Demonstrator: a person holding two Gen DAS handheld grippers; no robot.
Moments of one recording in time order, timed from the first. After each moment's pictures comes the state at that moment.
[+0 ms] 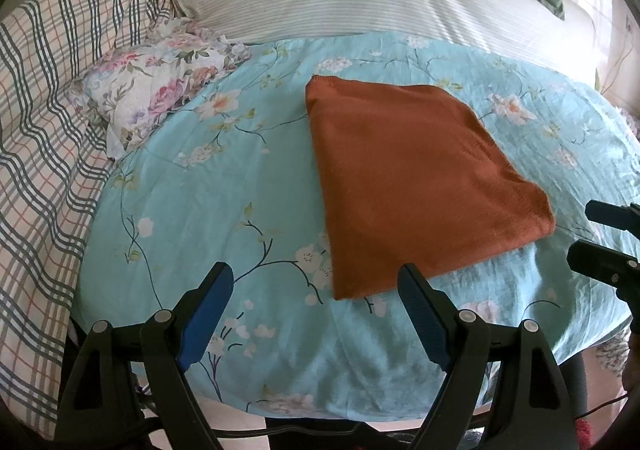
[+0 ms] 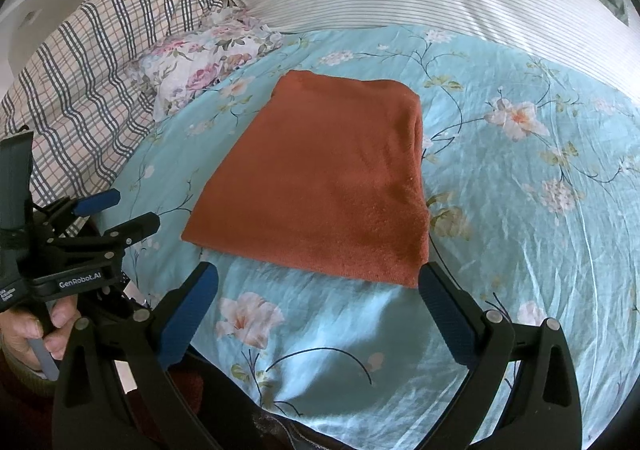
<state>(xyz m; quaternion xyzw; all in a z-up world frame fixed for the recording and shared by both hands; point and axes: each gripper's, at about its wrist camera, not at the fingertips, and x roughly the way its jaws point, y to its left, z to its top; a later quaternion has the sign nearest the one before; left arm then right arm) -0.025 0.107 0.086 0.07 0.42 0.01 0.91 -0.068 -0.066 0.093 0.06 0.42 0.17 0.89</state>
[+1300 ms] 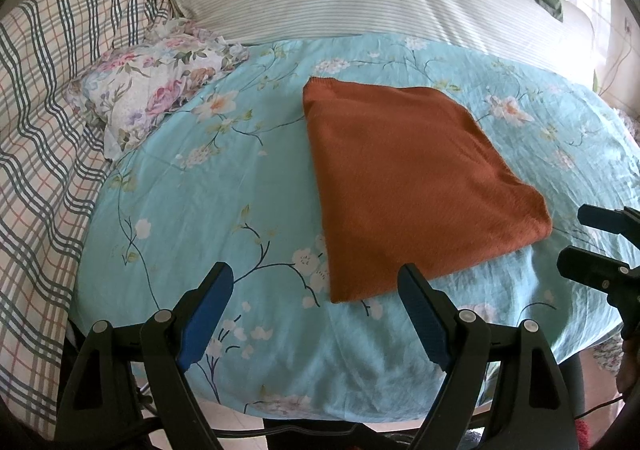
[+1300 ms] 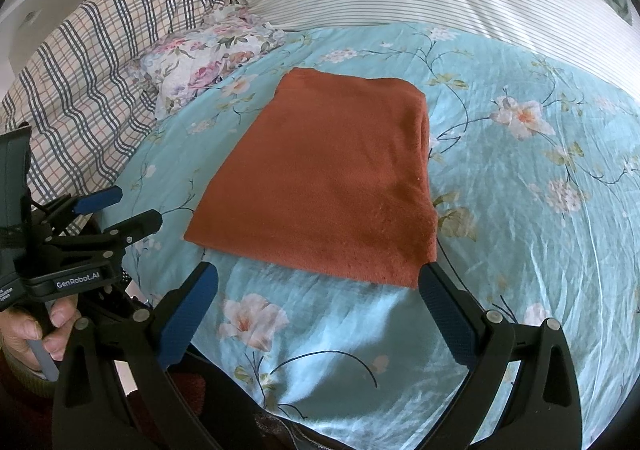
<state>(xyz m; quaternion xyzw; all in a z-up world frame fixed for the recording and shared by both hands) -0.024 0.105 0.088 0.07 0.42 0.01 0.91 -0.068 -0.062 0.093 0.06 0.42 0.17 0.89</state>
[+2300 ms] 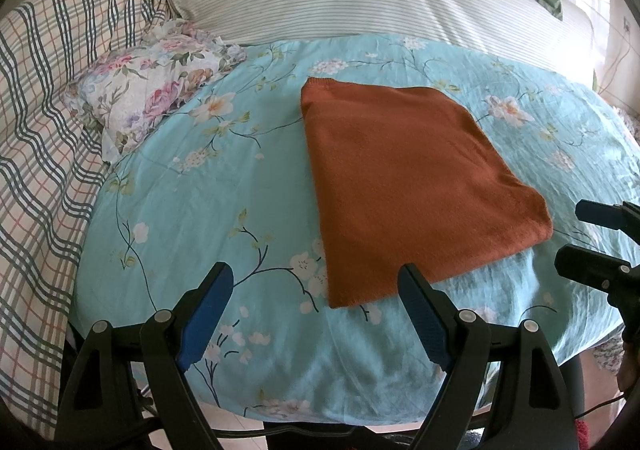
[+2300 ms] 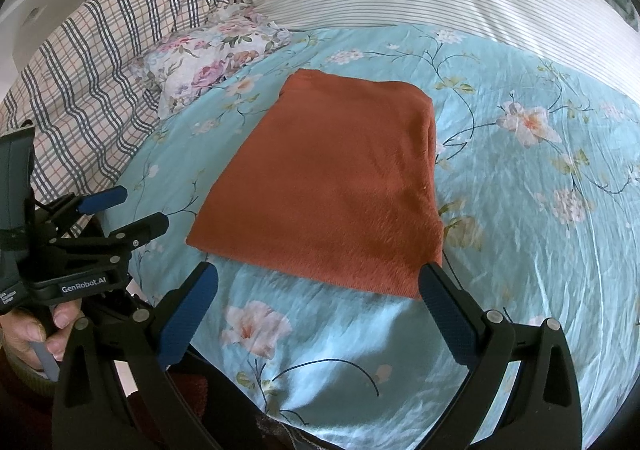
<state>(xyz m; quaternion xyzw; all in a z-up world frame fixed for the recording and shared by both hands) -0.022 0.101 0.087 0.07 0.42 0.01 0.91 -0.063 -0.057 0.096 0.06 0.42 0.18 0.89</state>
